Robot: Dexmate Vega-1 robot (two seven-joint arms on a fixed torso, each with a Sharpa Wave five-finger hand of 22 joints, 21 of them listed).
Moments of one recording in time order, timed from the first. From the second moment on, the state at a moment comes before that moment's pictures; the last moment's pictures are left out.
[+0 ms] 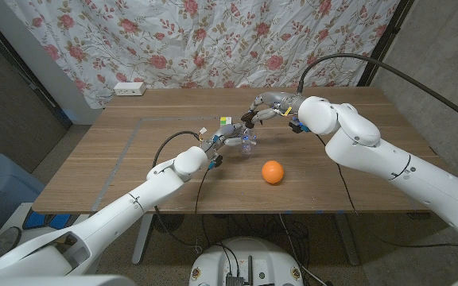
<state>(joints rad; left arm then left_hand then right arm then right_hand) 0.79 0.58 0.68 -1.65 -0.11 0.06 0.08 0.98 0.02 0.36 -0.17 0.22 0.36 -0.02 0.64 0.24 0.49 -0.11 0.41 0.48 0.47 -0.05 0.33 0.27 0.42 0.01 0.21 0.17 -0.59 -0.82 -0.76 -2.26 -0.50 -0.71 0.45 0.85 0.05 0.51 -0.19 0.32 0.56 -0.20 0.40 0.25 0.04 0.04 0.21 0.20 0.02 0.16 0.24 0.23 0.25 0.18 0.19 0.16</state>
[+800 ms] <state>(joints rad) 0.78 0.57 0.69 -1.63 -0.11 0.05 0.07 0.98 0.02 0.36 -0.17 0.22 0.36 -0.02 0.64 0.24 0.49 -0.11 0.41 0.48 0.47 -0.05 0.32 0.27 0.42 0.01 0.21 0.17 -0.61 -0.82 -0.74 -2.23 -0.41 -0.66 0.31 1.02 0.04 0.51 -0.19 0.29 0.73 -0.22 0.49 0.26 0.14 -0.02 0.22 0.20 0.08 0.09 0.27 0.24 0.29 0.16 0.19 0.17</state>
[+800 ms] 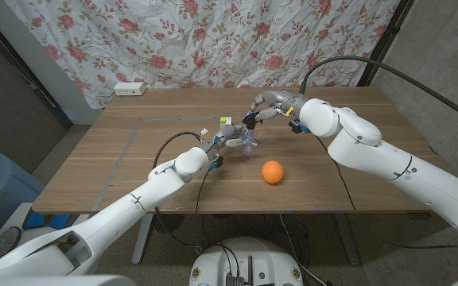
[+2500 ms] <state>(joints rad) 0.77 0.57 0.69 -1.62 -0.11 0.05 0.07 0.98 0.02 0.36 -0.17 0.22 0.36 -0.02 0.66 0.24 0.50 -0.12 0.39 0.49 0.48 -0.05 0.32 0.28 0.42 0.01 0.20 0.17 -0.68 -0.82 -0.68 -2.20 -0.32 -0.55 0.16 1.23 0.04 0.49 -0.18 0.28 0.85 -0.22 0.55 0.27 0.17 -0.07 0.20 0.20 0.04 0.06 0.28 0.27 0.25 0.11 0.18 0.17</state>
